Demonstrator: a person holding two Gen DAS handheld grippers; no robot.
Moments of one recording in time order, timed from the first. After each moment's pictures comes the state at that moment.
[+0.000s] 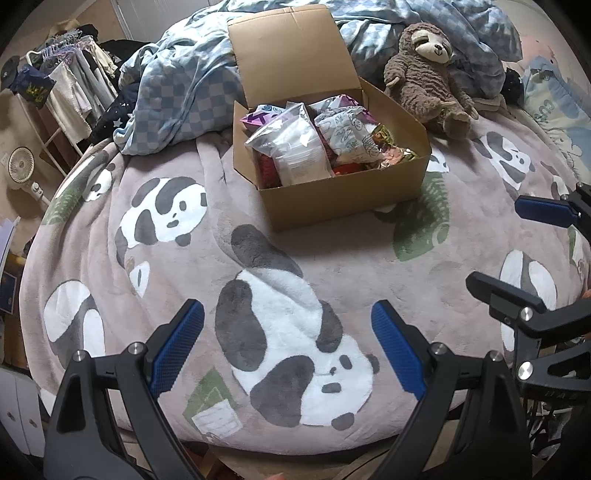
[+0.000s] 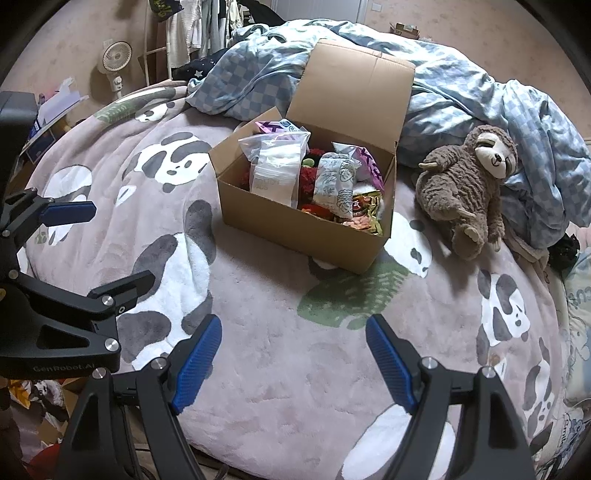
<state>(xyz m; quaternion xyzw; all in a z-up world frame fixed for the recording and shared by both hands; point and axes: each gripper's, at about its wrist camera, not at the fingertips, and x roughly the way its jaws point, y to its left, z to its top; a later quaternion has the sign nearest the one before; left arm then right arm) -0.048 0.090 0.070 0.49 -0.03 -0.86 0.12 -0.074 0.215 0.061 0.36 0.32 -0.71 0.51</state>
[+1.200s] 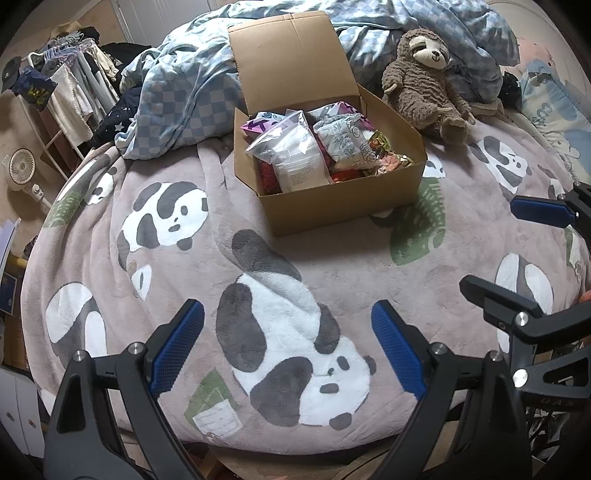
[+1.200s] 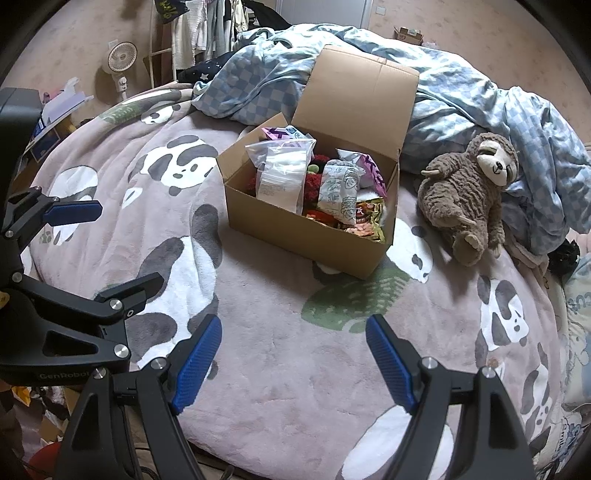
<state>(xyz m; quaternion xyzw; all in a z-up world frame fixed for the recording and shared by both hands) -0.044 0.092 0.080 0.49 -0.02 -0.86 0.13 -0.068 0.217 0.069 0.35 0.32 -0.71 0.52</state>
